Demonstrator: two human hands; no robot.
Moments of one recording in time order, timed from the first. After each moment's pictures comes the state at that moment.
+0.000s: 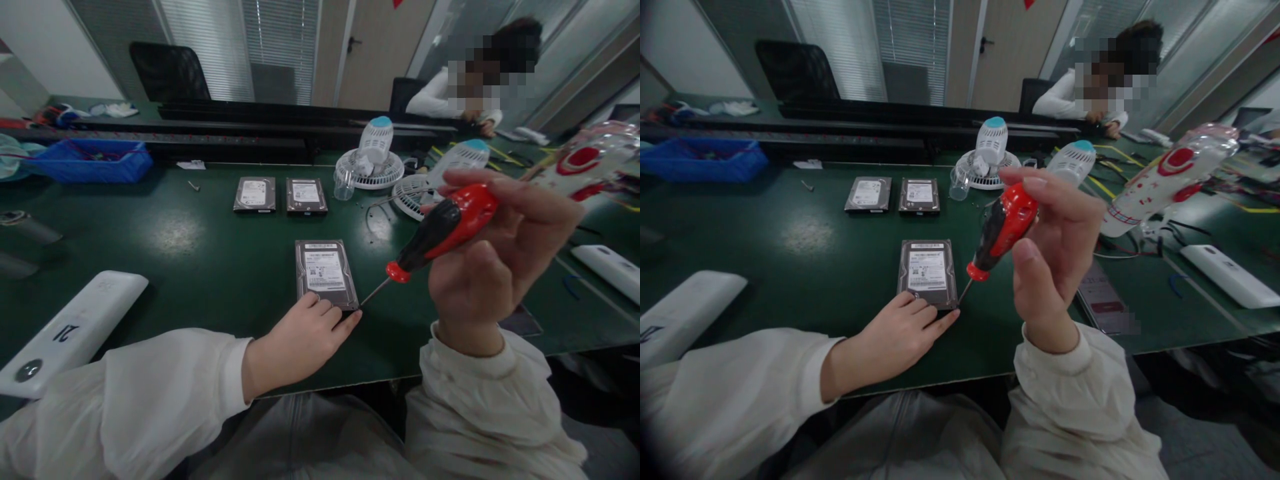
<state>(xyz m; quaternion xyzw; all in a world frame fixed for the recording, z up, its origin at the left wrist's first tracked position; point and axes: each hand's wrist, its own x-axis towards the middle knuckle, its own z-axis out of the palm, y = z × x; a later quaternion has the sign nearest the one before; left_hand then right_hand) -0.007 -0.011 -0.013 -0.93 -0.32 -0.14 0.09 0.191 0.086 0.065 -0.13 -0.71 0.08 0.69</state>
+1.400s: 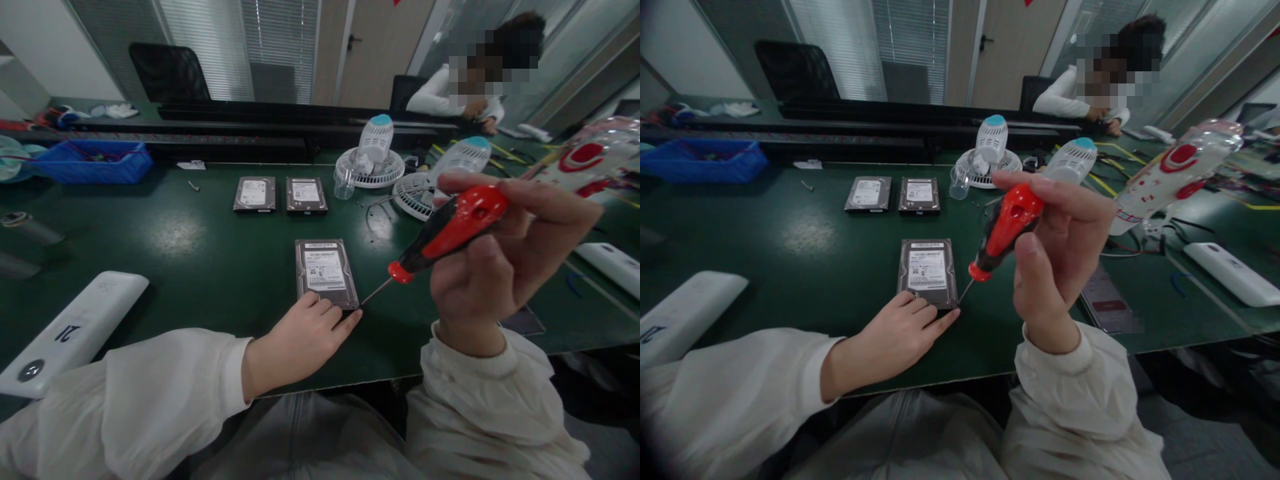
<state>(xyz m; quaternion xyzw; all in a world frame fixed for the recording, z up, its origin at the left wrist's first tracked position) -0.008 -0.011 -0.012 -0.93 -0.32 -0.14 0.09 0.186 0.084 0.069 -0.10 -0.72 0.08 0.69</state>
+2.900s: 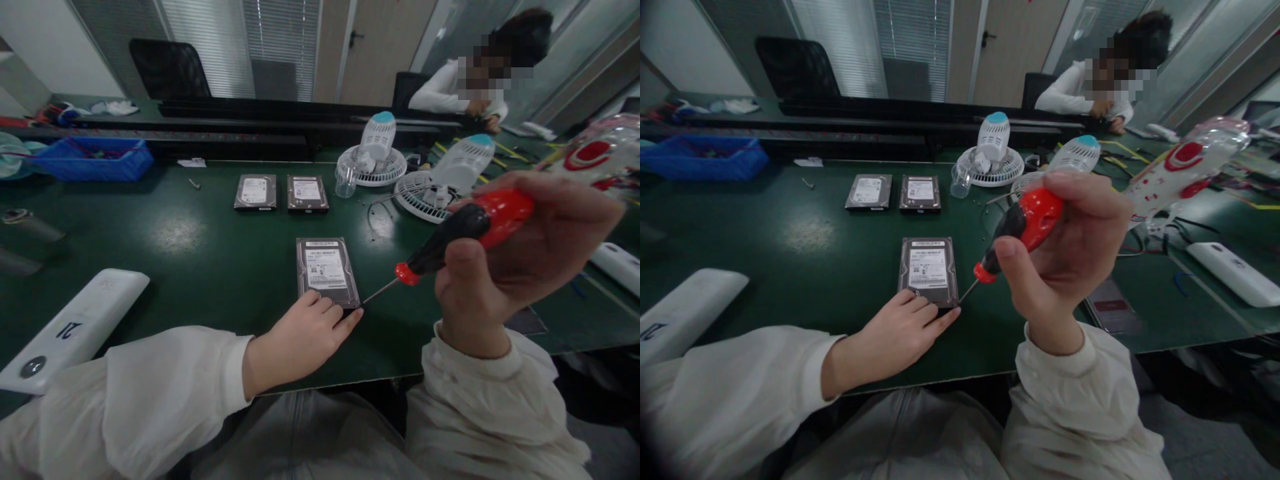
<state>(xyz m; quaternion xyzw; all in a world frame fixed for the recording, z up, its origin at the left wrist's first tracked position) -0.007 -0.011 -0.013 -0.93 -0.32 -0.14 0.09 0.198 0.090 0.063 -0.16 -0.69 -0.02 0.71</state>
